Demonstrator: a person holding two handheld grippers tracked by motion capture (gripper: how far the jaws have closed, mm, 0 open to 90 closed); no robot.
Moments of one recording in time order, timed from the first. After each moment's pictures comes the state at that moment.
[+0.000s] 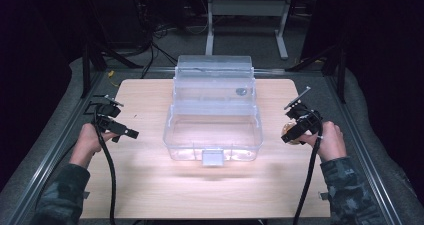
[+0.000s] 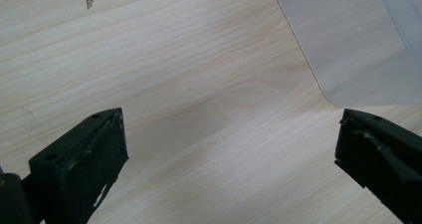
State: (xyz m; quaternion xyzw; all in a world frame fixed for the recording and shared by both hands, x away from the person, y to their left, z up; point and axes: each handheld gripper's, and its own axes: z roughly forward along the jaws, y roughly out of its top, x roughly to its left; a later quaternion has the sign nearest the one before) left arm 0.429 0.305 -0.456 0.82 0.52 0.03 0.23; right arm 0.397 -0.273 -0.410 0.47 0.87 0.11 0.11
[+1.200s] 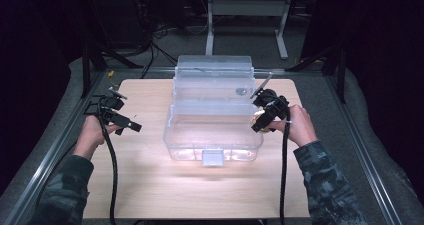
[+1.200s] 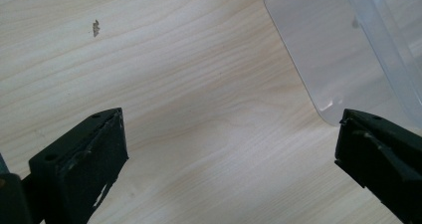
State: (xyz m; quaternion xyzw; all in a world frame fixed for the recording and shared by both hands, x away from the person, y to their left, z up) left arm 0.444 0.292 -0.441 0.82 0.52 0.04 0.22; right arm 0.422 -0.184 -0.386 0.38 0.91 0.13 0.10
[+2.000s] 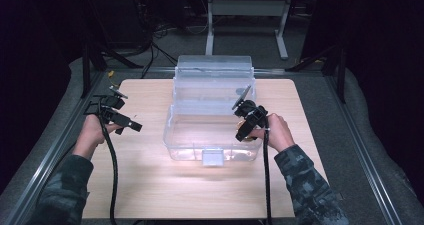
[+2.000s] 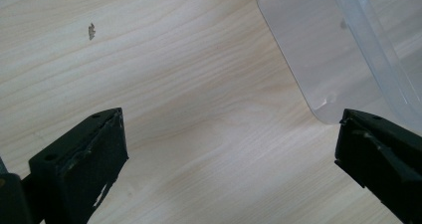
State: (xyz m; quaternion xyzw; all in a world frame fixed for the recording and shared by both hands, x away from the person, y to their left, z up) left arm 0.444 0.290 -0.439 0.83 0.51 0.03 0.23; right arm 0.430 -0.142 -0.435 0.37 0.92 0.12 0.07
